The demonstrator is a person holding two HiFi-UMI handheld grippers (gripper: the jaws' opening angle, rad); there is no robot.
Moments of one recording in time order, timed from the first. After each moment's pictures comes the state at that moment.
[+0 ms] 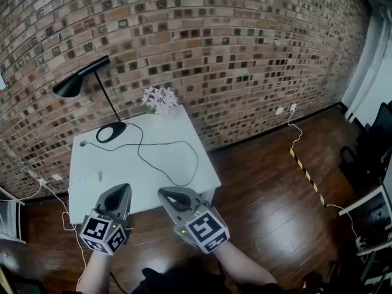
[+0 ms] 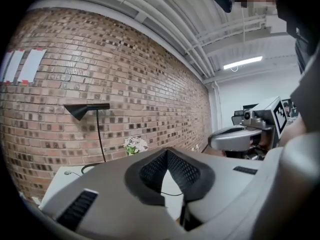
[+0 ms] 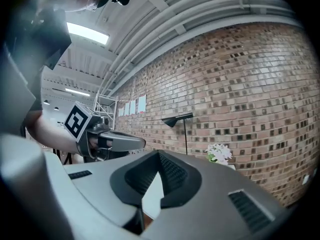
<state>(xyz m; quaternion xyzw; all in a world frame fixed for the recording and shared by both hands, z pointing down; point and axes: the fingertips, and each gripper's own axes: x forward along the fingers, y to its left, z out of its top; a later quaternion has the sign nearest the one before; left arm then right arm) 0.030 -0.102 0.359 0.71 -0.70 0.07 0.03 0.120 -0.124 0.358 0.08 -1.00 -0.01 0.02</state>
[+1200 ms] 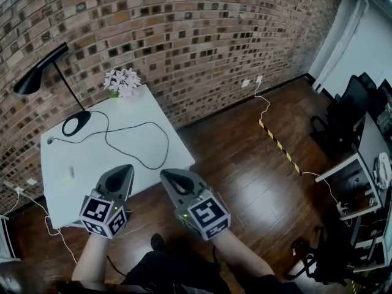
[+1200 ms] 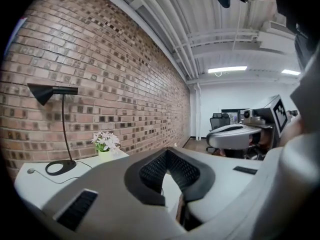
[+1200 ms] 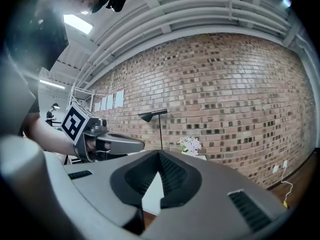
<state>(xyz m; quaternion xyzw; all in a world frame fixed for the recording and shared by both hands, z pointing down) 0.094 -0.167 0.388 0.80 -0.59 0.08 0.06 0.182 -0.167 0.374 0.22 -0.97 0.02 0.05</state>
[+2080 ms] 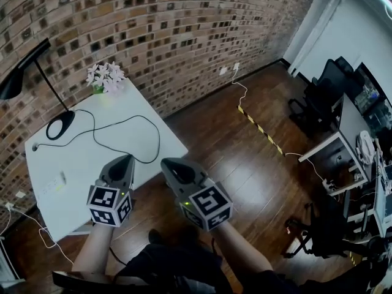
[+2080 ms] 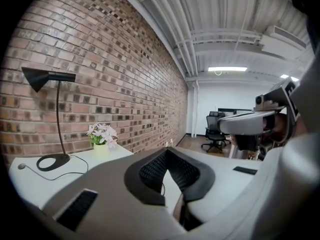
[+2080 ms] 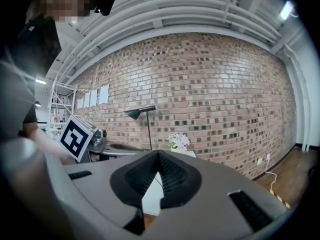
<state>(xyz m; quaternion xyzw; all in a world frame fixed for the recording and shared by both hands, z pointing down) 0.080 -0.193 0.421 0.82 -0.56 0.09 0.09 0.173 -0.176 0.372 0.32 -0.95 0.04 0.06</state>
